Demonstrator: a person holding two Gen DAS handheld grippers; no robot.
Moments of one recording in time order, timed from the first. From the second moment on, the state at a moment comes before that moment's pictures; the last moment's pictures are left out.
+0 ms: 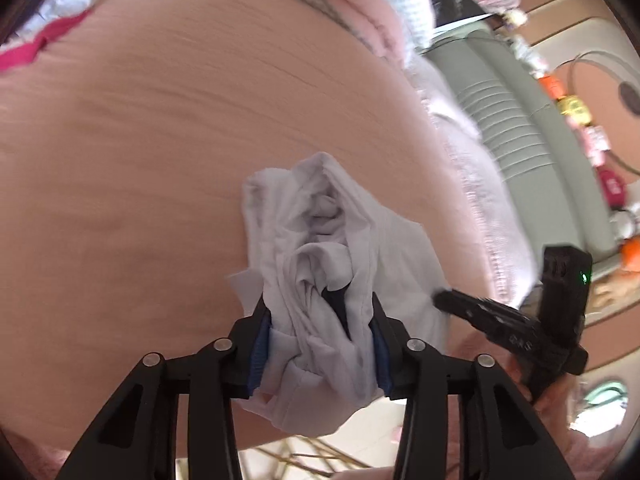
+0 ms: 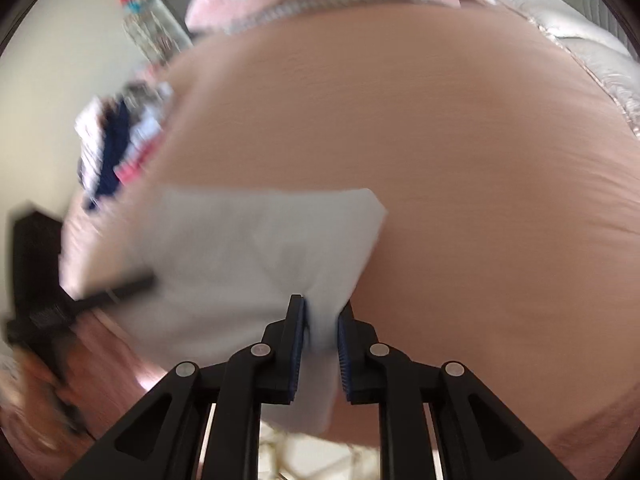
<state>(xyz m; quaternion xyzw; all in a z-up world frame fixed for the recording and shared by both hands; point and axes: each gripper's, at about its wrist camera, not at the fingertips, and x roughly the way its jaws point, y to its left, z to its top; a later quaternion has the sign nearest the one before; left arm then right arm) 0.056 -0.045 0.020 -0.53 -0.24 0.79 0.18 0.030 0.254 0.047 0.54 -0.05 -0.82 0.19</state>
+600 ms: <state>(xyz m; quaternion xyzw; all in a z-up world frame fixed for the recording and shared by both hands) 0.029 -0.022 0.026 -0.50 -0.10 0.84 0.15 0.018 0.226 0.033 0.54 0.00 -0.81 0.22</state>
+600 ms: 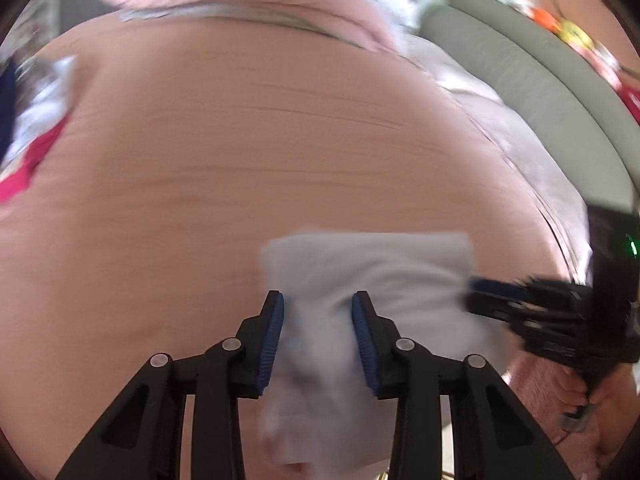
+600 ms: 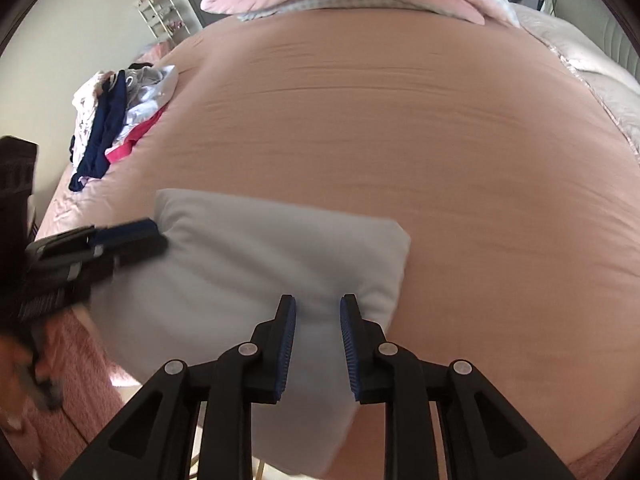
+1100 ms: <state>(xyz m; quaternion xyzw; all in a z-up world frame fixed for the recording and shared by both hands) 0.076 -0.036 0.040 -0.49 -0.10 0.85 0.13 0.043 0.238 0.027 0.56 0.01 -0.80 0.20</state>
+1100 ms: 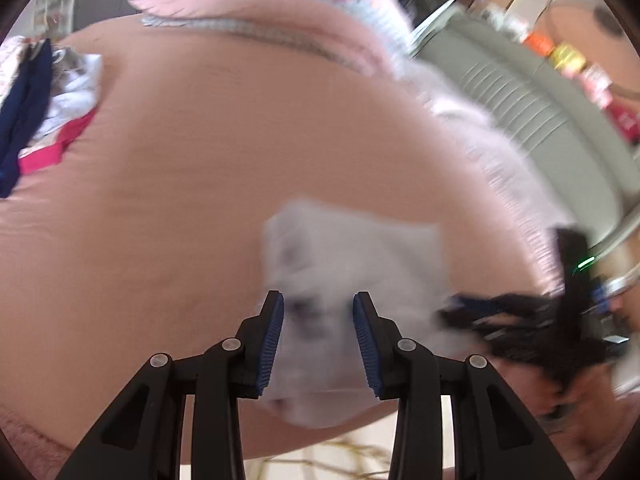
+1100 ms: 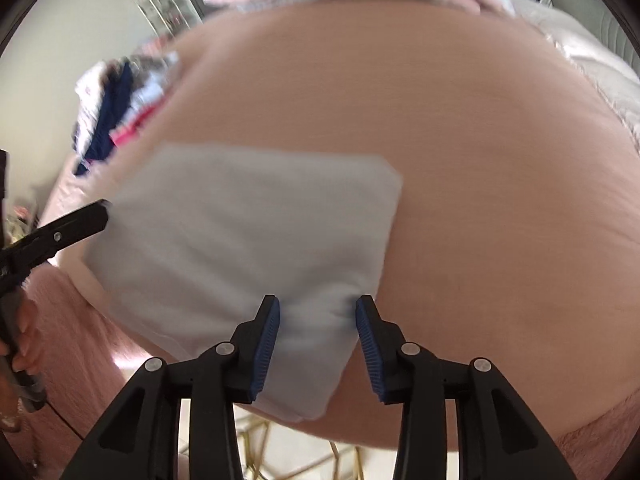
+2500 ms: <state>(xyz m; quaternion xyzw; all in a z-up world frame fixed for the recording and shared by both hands) 0.091 -0.032 0.043 -0.45 -0.26 0.83 0.18 0.049 0.228 0.033 0.51 -0.11 -0.82 0.24</state>
